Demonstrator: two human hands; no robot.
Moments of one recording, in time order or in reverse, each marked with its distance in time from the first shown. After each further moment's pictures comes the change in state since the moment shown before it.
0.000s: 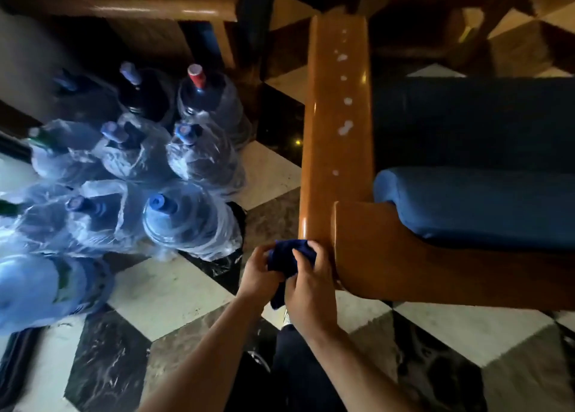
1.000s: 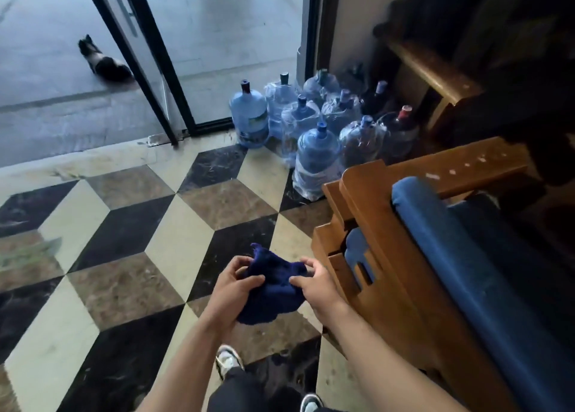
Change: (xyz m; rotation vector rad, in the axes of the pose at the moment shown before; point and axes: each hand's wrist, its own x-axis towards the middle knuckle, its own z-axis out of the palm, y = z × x) left_hand -0.454 -0.100 0.380 -0.983 0.854 0.044; right_hand -0.164 0.270 -0.257 0.205 -1.131 -0.190
